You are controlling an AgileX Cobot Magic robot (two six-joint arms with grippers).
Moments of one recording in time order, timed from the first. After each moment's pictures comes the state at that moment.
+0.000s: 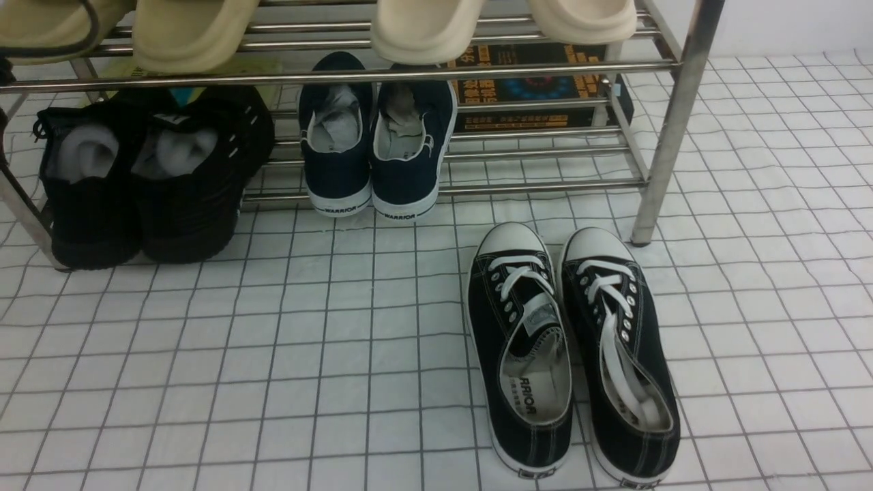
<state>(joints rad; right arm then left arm) 0.07 -0.01 0.01 -0.04 0.39 0.17 0.17 1.54 -1.44 0.13 1.03 -0.70</state>
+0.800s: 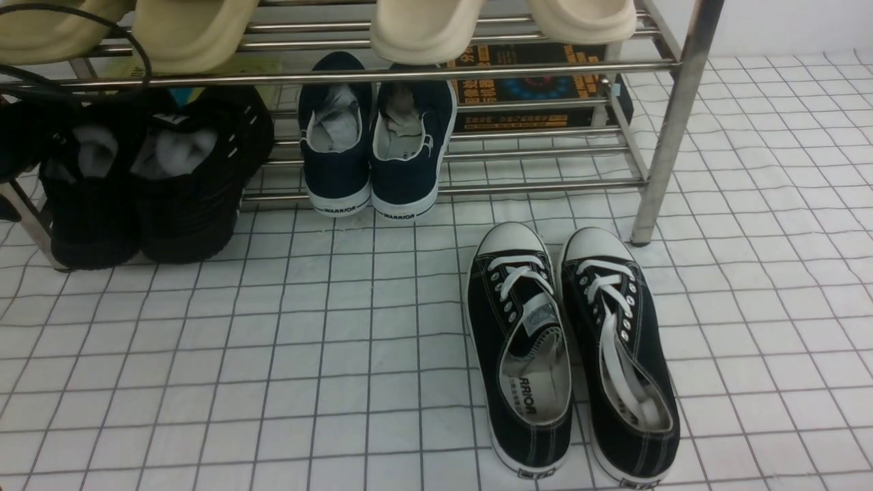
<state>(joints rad) 0.07 -0.01 0.01 -0.04 0.39 0.17 0.18 1.75 -1.45 0.05 0.78 -0.57</state>
